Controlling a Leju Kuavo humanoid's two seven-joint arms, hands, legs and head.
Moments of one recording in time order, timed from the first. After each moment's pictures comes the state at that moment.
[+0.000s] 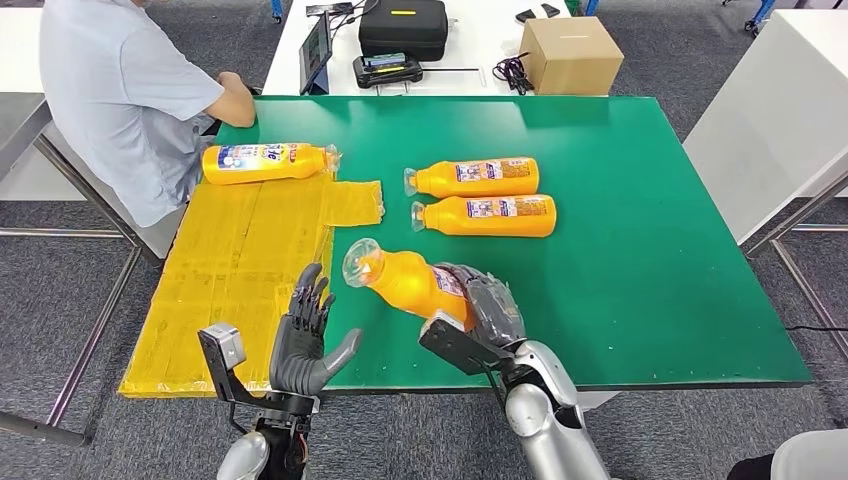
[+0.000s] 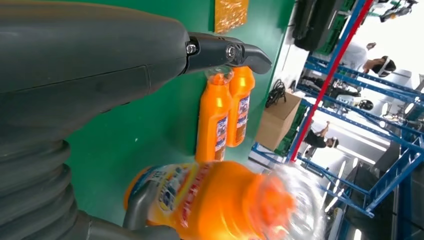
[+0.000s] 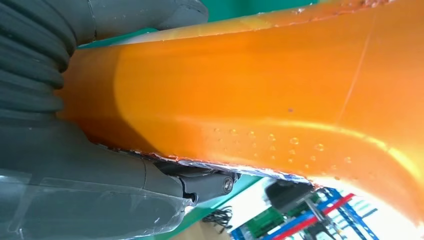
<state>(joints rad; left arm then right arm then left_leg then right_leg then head) 0.04 -0.33 -0.20 -1.39 0.20 0.06 -0.28 -0.13 0.16 0.27 -1.36 0.80 0.01 -0.35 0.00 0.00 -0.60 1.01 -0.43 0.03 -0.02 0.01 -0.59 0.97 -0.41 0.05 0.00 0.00</state>
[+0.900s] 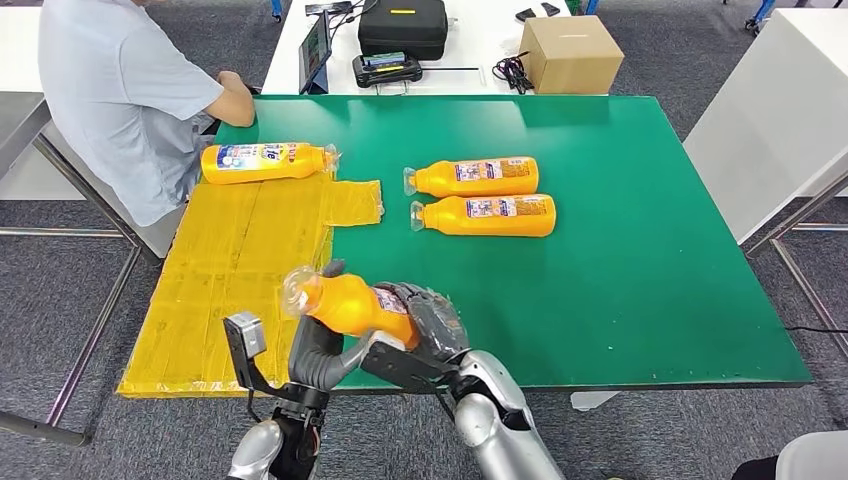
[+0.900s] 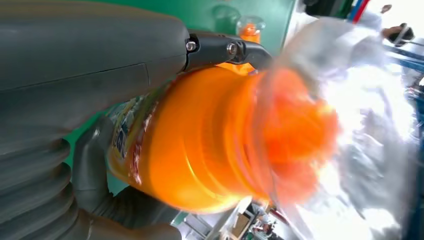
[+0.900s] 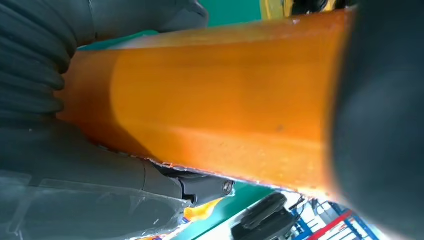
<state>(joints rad) -0.03 -0.34 -0.23 -1.29 0.23 -0.01 -0.29 -0.17 0.25 0.39 -1.19 0.83 -0.03 -0.37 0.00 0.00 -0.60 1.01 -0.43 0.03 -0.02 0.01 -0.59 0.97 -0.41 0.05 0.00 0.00</state>
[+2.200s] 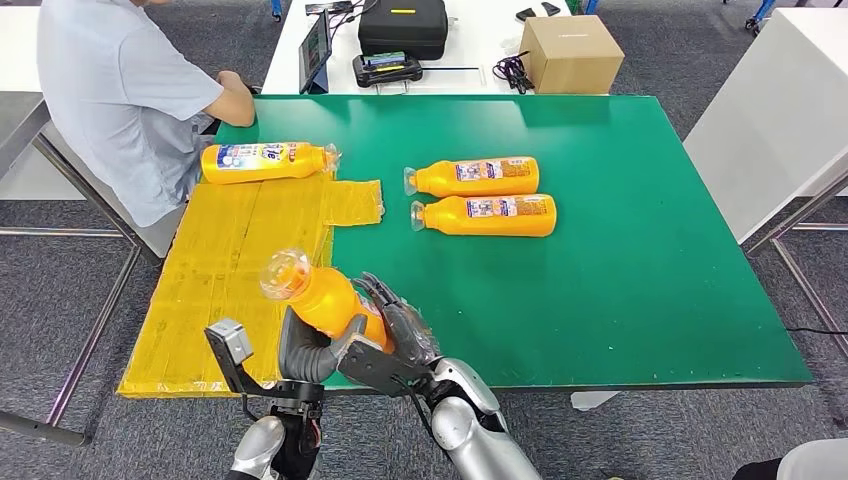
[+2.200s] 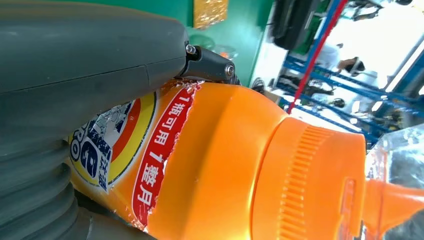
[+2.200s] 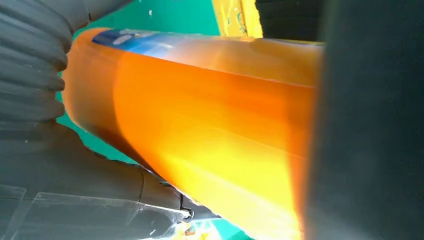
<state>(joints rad) -0.04 -0.34 -0.23 -1.27 0.25 0.07 -0.44 -0.20 0.31 0.43 -1.08 0.73 0.00 -0.36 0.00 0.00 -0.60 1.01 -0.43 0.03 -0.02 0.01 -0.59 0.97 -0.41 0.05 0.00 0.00</state>
